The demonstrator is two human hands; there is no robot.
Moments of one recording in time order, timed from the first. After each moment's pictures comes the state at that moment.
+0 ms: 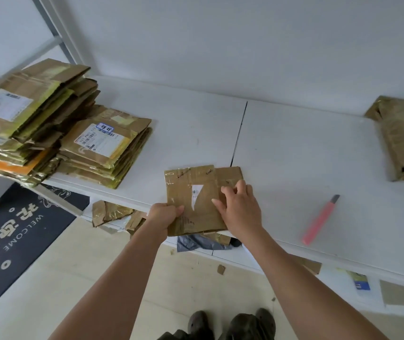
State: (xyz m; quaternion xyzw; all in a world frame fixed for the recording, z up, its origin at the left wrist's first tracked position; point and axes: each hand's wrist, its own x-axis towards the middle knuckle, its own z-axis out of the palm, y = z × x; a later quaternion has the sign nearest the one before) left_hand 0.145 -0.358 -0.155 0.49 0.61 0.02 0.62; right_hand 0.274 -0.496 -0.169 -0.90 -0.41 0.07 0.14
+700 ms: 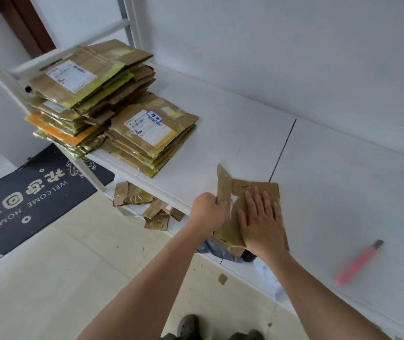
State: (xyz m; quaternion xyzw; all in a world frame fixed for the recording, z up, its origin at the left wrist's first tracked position) left_hand 0.155 -0.371 -0.118 0.66 0.53 0.02 0.53; right_hand 0.271 -0.479 -0.202 -0.88 -0.47 0.08 0.07
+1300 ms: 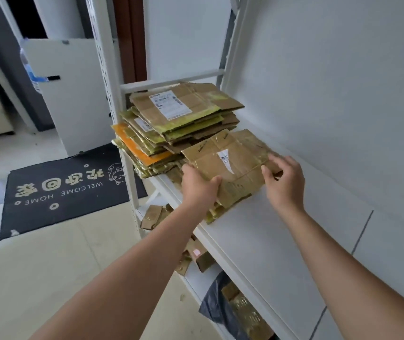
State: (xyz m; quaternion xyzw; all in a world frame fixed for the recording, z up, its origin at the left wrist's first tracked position) left_hand 0.078 -0.200 -0.076 0.45 0.60 0.36 0.55; right_hand 0.250 -0.233 -0.077 -0.77 -0.49 0.07 0.40
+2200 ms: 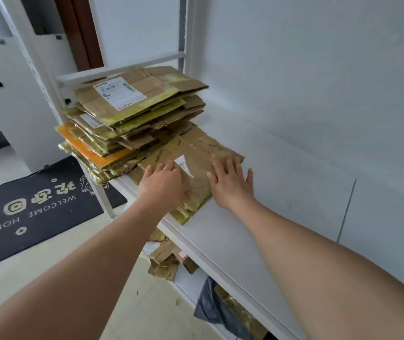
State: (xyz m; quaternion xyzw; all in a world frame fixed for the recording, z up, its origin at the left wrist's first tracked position) left_hand 0.086 -0.156 -0.124 0.84 0.52 -0.02 0.12; right_hand 0.249 -0.193 -0.160 -0.82 -0.57 0.10 0.06
